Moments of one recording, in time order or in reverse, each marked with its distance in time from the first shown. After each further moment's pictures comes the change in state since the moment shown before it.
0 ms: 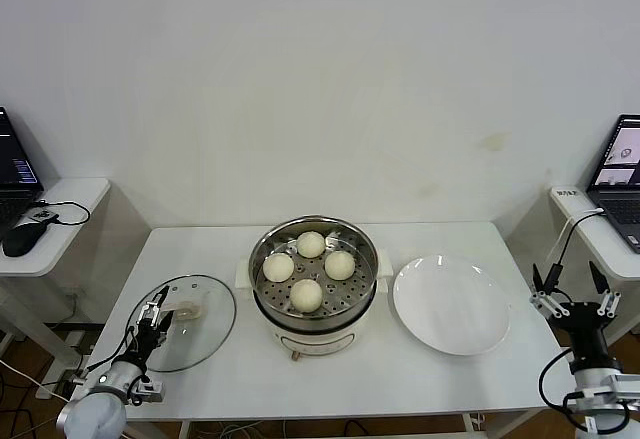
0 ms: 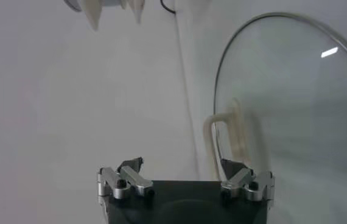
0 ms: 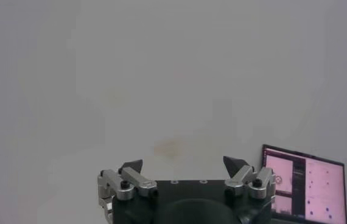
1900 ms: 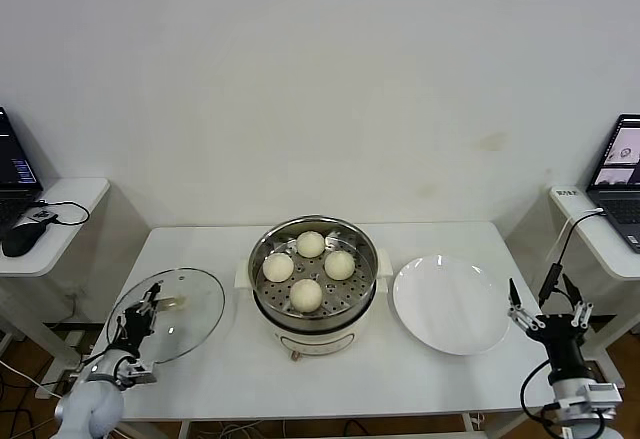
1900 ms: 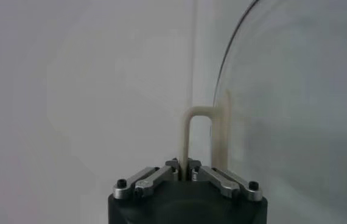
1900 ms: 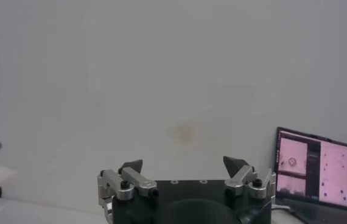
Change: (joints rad) left arm -0.035 0.014 -0.015 0.004 -0.222 0.028 0.012; right arm -0.015 0.036 -0.060 -0.017 -0.057 0.019 -0.021
